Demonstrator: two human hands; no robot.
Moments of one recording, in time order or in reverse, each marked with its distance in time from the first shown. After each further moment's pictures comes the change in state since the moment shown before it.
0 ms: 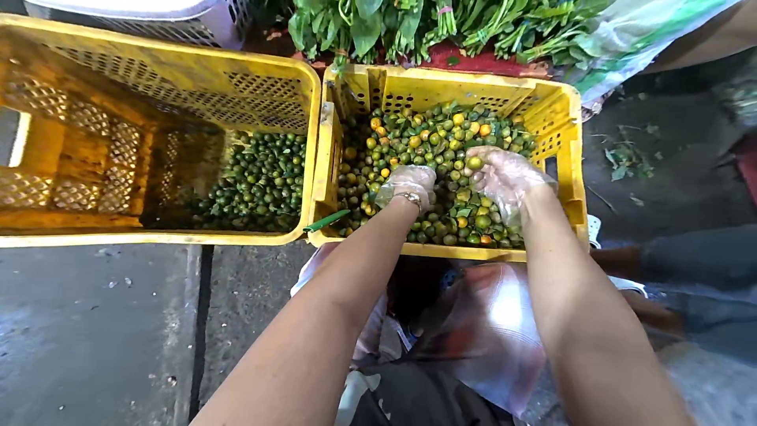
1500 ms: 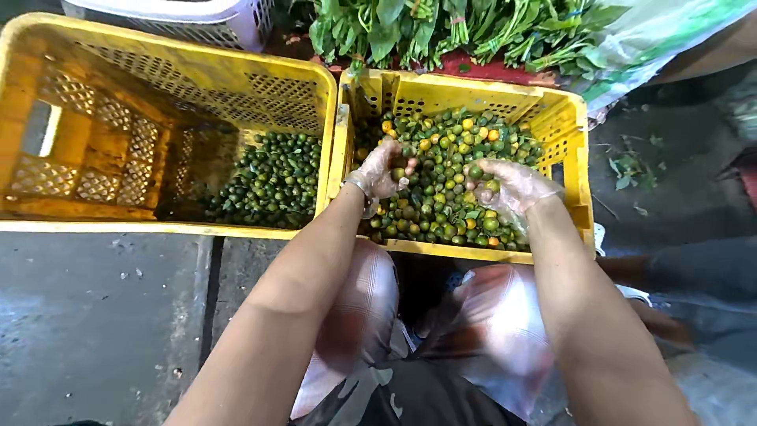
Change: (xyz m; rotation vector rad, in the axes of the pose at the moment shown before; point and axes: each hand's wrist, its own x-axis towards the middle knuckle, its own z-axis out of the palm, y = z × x) left_hand -0.036 -0.077 -0.035 -1.798 -0.088 -0.122; right_hand -0.035 -0.014 0.021 0.058 -0.086 0.101
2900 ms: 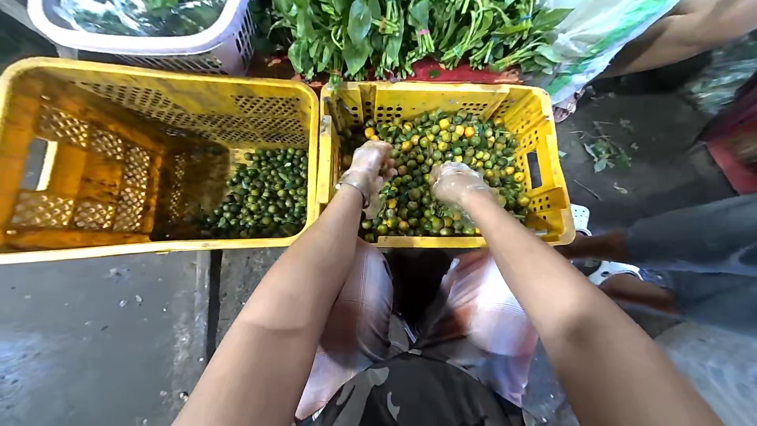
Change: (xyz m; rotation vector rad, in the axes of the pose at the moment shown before) left_hand -0.007 -0.001 0.022 0.313 0.249 0.178; right_hand 0.014 0.004 0.061 -1.274 0.187 -0.036
